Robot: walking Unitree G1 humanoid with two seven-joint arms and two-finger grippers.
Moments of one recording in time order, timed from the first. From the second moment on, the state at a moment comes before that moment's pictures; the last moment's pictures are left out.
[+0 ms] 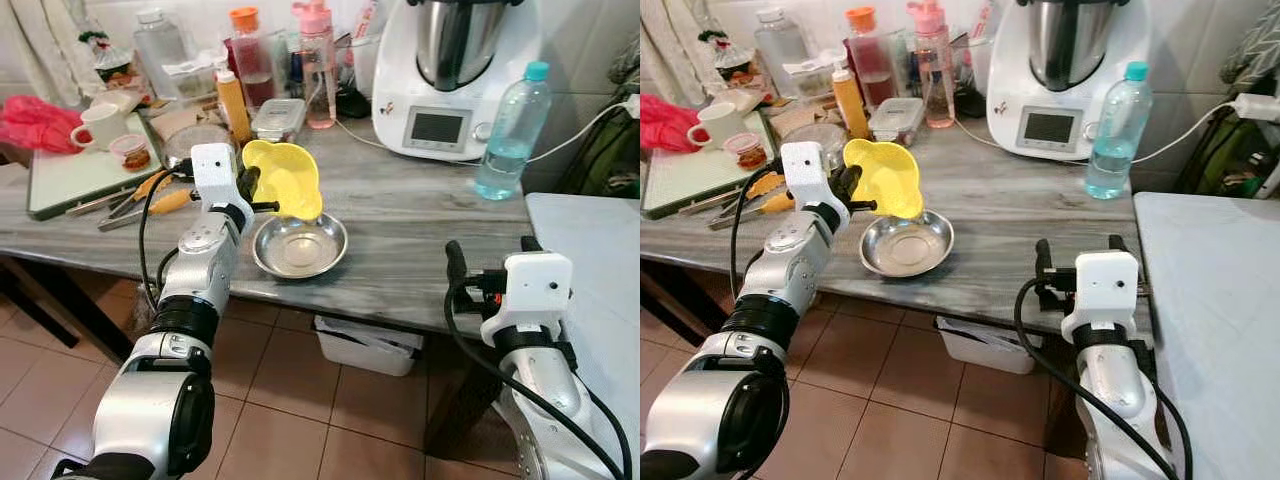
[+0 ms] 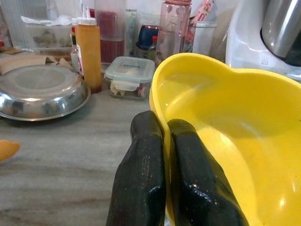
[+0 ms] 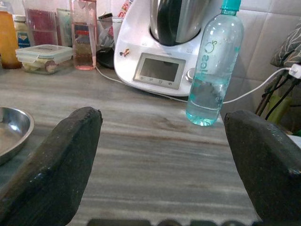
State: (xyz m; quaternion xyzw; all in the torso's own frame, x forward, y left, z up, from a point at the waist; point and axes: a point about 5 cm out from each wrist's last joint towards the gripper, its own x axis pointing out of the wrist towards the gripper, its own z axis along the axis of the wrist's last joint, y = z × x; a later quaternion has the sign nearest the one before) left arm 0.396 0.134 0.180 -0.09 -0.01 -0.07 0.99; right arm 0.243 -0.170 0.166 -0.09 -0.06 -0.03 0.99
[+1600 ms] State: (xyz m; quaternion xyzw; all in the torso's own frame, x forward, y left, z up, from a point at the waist) left arm 0.294 0.170 0.121 -0.03 -0.01 -0.06 1.00; right arm 0.250 -0.180 0.156 -0.08 -0.06 -0.05 0.99
